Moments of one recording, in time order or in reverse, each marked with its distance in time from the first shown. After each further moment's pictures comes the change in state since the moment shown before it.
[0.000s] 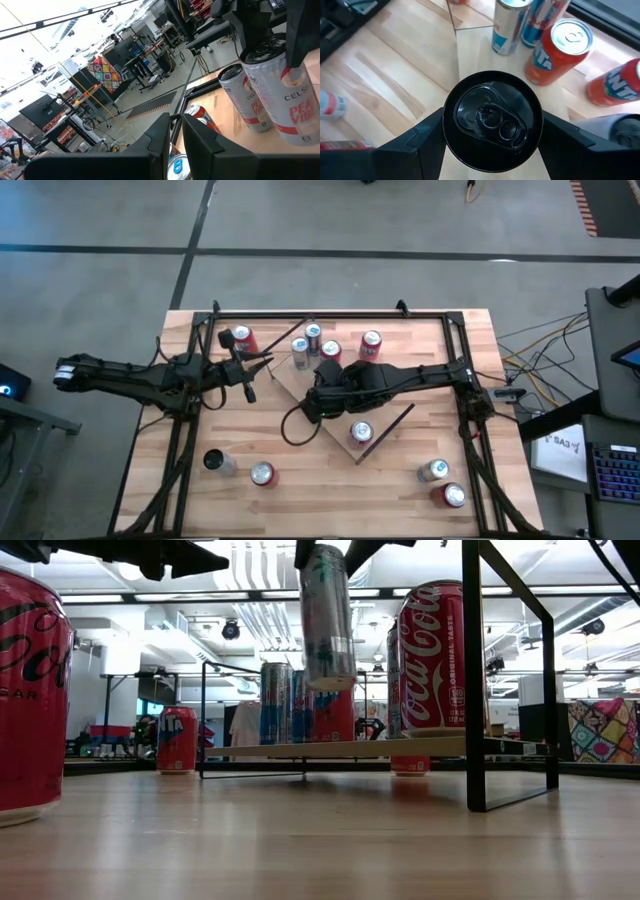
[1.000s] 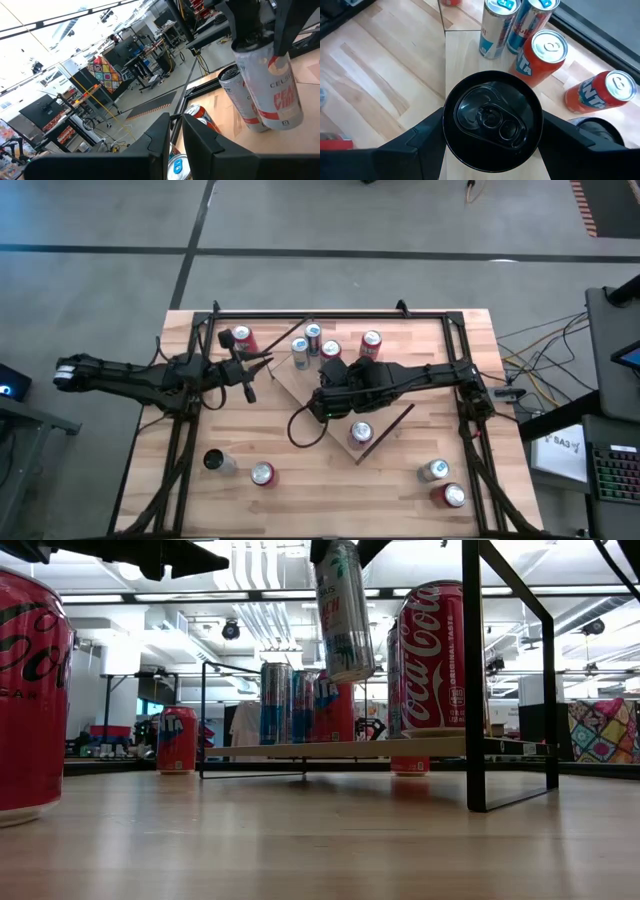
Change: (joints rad) left arm 0.000 0.000 0.000 0.000 0.000 0.000; right arm 0.011 -0.030 0.000 -0.066 0.046 -0.062
